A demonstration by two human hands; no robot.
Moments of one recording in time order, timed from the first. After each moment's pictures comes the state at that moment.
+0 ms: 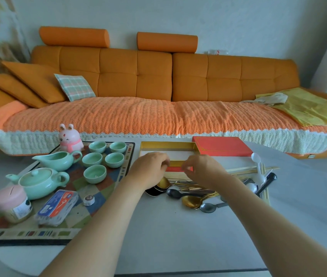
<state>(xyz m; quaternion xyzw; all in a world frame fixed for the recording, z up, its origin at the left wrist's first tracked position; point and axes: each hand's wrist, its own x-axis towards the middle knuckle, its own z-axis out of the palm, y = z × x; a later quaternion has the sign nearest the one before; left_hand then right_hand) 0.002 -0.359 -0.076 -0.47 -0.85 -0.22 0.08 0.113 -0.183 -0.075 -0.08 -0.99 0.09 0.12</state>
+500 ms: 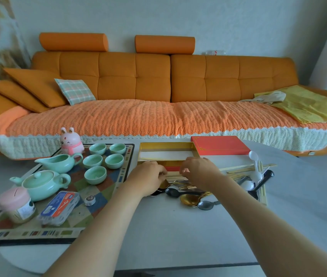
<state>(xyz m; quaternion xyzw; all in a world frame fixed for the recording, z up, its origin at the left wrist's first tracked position) 0.009 -0.367 -0.092 -0.47 -0.87 -0.16 0.01 0.115 -0.196 -0.077 -0.11 -0.99 0.03 0.08</state>
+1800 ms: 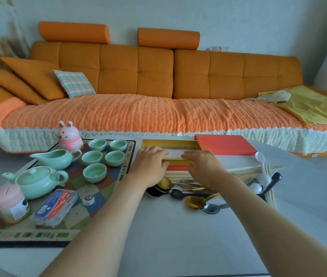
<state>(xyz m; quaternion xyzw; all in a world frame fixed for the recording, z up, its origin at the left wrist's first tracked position) -0.011 -0.351 -0.083 -0.45 -0.88 -0.15 0.07 0.101 -0.181 -0.083 -0.10 -0.98 0.08 0.14</state>
